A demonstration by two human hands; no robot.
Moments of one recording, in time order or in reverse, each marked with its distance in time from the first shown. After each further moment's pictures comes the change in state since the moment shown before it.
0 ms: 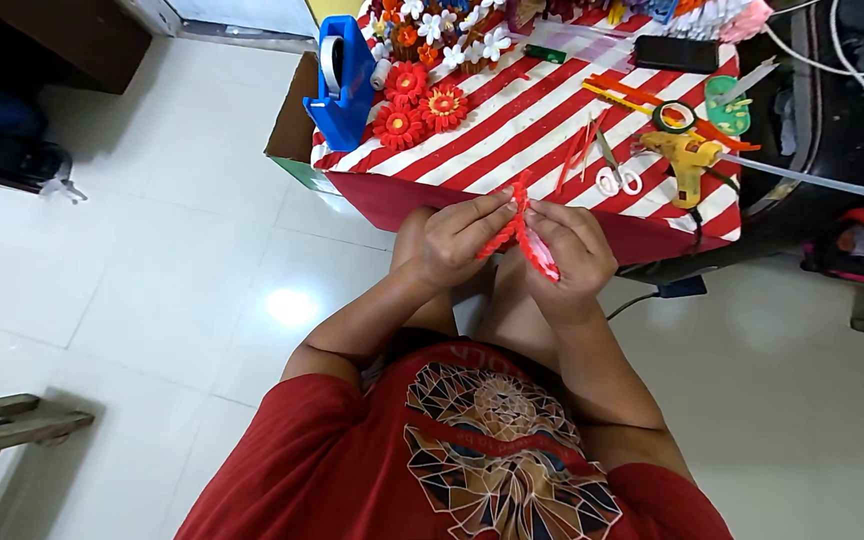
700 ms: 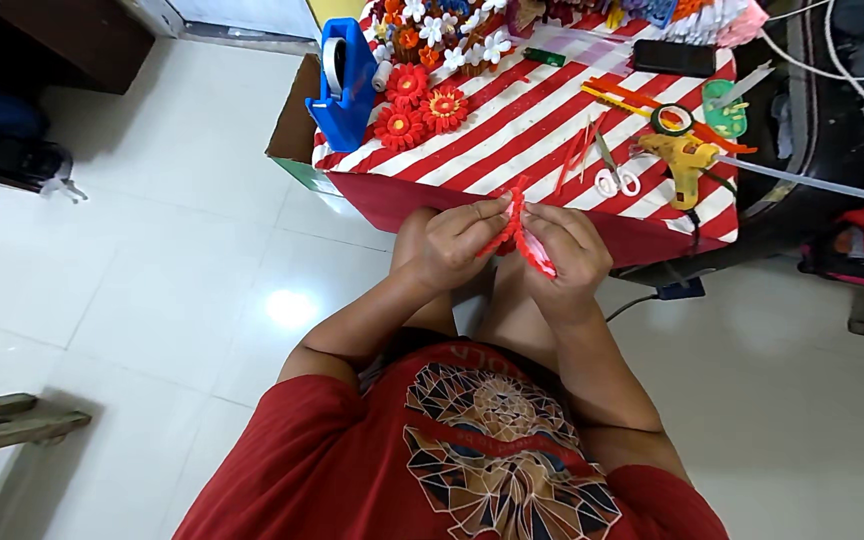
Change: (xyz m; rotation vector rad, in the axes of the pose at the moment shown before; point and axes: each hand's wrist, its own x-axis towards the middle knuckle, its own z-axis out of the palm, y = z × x) left_hand -0.002 0.002 -0.002 -0.035 -0.022 -0.026; right_hand -0.002 -0.001 -0.001 -0.060 -0.052 0.029
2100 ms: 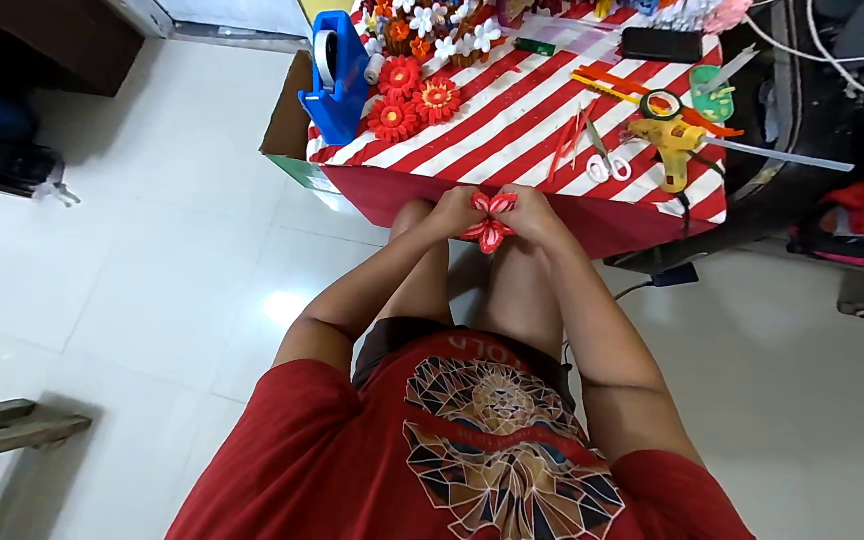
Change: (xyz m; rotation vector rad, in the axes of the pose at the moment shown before) left_hand -0.025 -0.065 0.041 -0.206 -0.816 -1.062; right_hand -0.006 0.090 0.038 0.122 -0.906 0.808
